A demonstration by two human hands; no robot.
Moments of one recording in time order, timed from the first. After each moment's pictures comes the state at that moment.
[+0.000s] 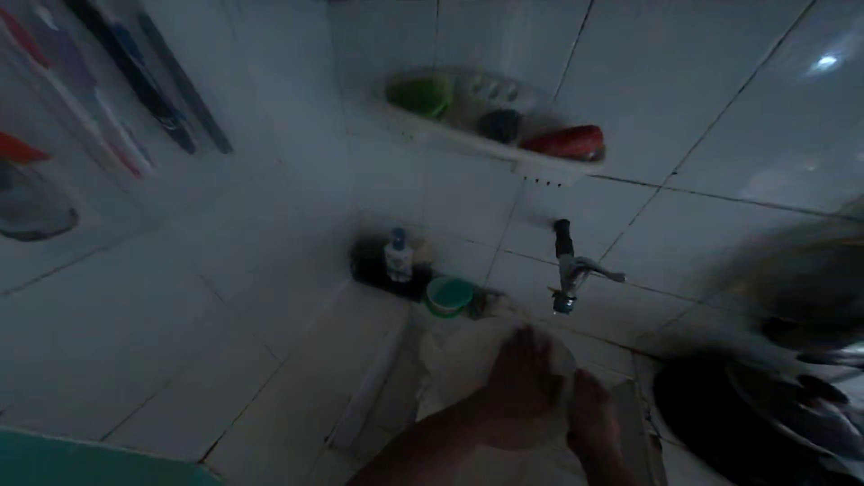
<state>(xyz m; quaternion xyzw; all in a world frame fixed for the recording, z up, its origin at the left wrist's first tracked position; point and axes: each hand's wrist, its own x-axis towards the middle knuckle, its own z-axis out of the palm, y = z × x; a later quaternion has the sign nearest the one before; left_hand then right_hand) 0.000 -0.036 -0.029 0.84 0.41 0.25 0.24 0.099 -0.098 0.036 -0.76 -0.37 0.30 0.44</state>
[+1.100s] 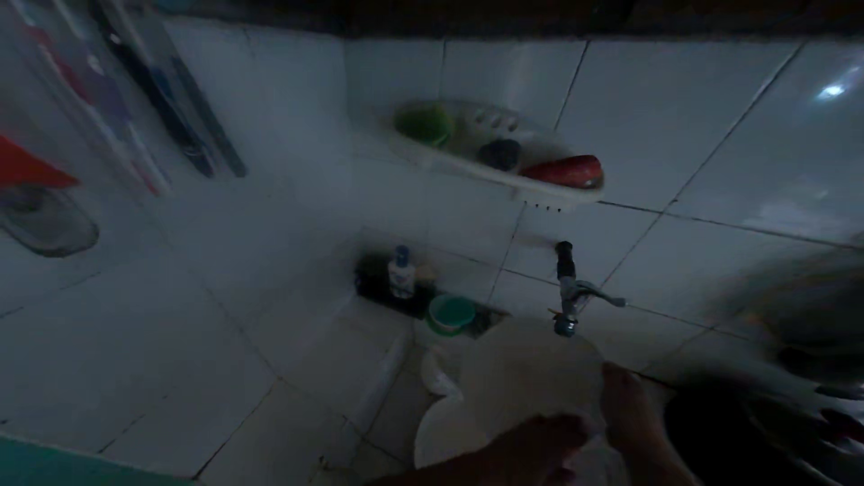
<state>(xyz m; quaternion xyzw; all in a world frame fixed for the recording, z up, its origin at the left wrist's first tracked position) -0.026 -0.093 0.001 0.88 0.24 0.24 0.34 0.142 -0.058 0.070 -0.77 -0.44 0.28 0.36</state>
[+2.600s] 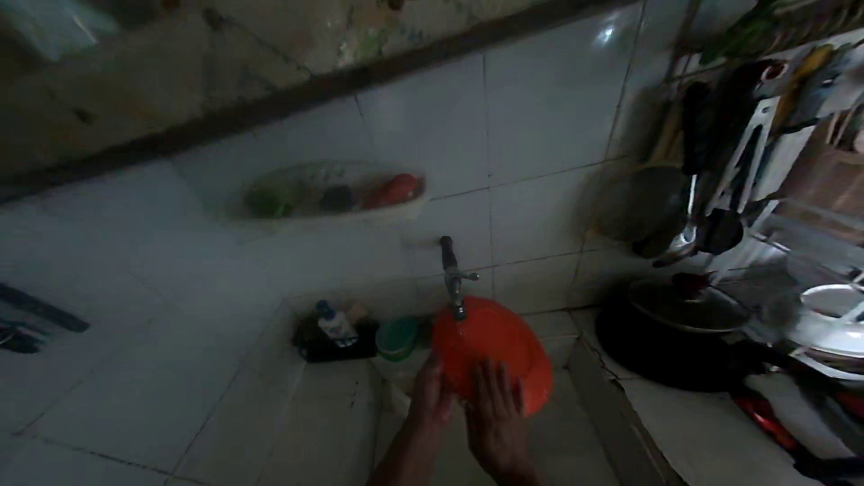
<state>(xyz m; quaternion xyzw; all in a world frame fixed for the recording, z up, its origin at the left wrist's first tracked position) -0.025 -0.026 0.016 0.27 0.34 0.50 0.75 0.063 -0.099 -0.064 -0.64 -0.60 -0.12 0.48</state>
